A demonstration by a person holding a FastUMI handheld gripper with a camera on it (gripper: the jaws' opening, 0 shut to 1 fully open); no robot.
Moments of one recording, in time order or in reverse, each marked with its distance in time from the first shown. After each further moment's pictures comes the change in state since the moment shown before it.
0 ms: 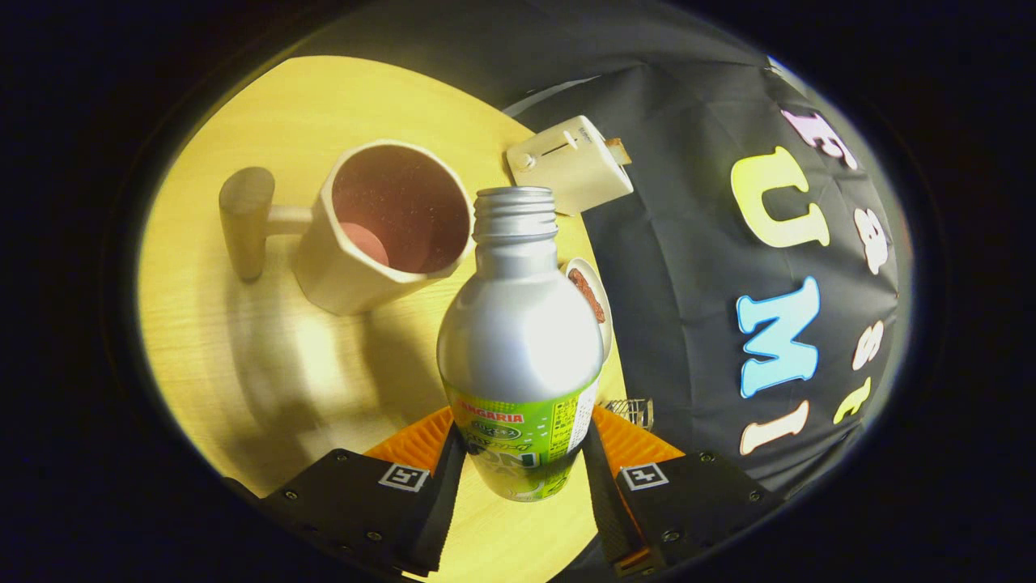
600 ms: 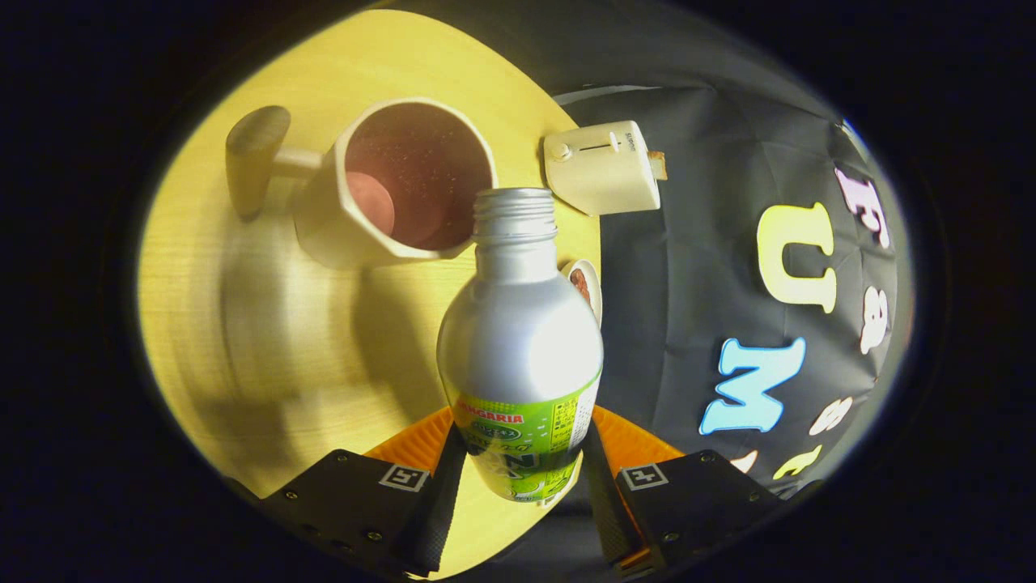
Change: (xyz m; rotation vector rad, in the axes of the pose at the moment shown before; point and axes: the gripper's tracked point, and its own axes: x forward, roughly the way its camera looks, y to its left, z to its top) arm 0.002 -0.024 0.002 -0.257 0.068 -0.030
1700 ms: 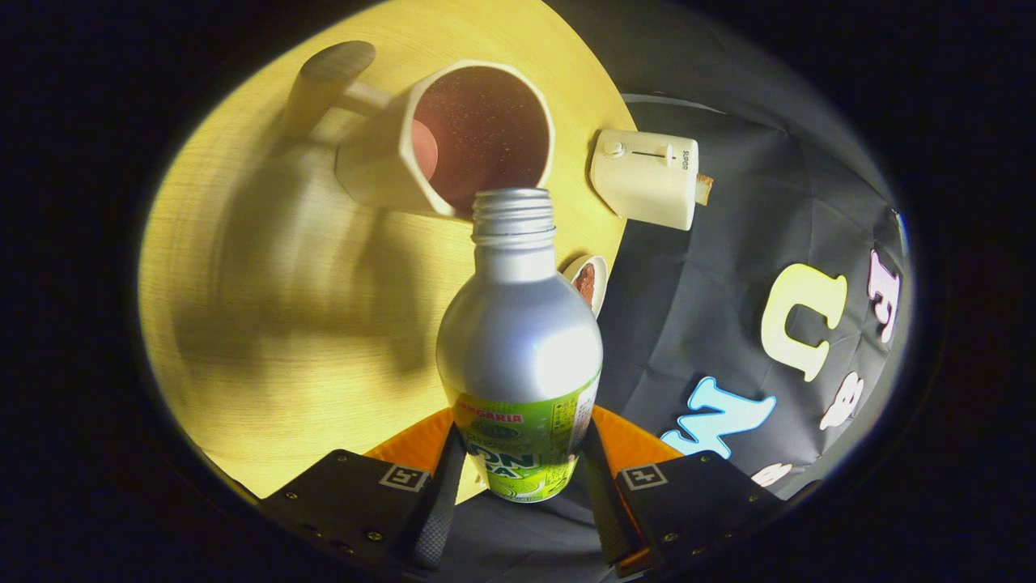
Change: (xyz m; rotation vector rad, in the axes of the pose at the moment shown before) arm -0.003 -0.019 -0.005 -0.274 0.098 0.006
